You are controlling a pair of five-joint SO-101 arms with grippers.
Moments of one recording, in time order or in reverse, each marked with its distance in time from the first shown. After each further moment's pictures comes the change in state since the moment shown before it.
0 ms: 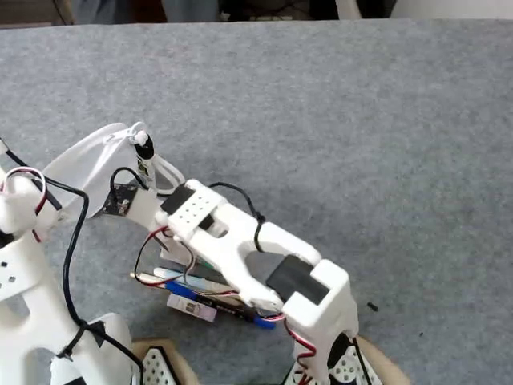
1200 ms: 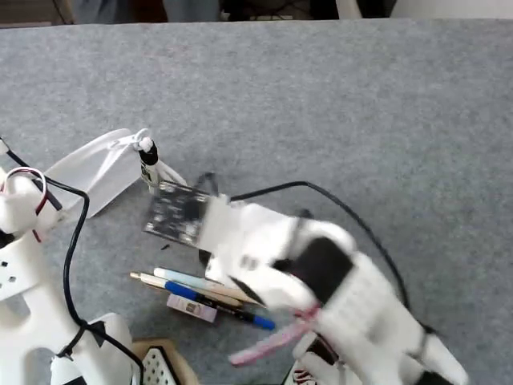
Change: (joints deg) left arm 0.6 0.2 0.0 0.0 -0.8; right arm 1.9 -70.7 12.0 20.1 2.3
